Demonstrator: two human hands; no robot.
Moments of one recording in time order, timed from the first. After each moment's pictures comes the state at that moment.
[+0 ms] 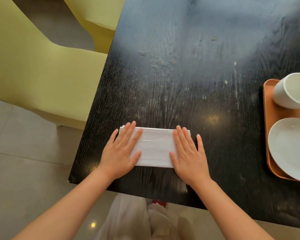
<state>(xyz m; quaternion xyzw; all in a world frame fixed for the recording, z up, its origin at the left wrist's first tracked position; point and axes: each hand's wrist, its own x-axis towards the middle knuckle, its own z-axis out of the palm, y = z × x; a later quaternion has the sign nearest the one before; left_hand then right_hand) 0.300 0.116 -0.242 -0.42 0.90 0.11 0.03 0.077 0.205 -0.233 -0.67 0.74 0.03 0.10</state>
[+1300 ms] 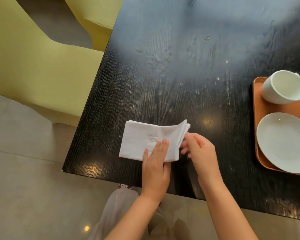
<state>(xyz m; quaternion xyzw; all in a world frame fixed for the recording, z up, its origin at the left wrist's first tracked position) 0.197 0.226 -0.210 -0.53 0.70 0.41 -0.24 0.073 0.218 -0.166 -0.28 0.74 -0.46 0.40</state>
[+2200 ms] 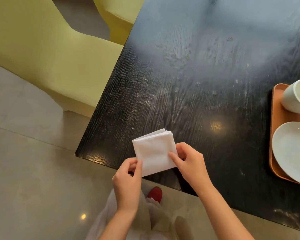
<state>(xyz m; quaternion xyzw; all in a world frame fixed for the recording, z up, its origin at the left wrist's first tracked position) 0.270 0.248 -0.201 -0.73 0.48 0.37 -0.32 0.102 0.235 -0.200 -0.51 0.72 -0.26 0.39</state>
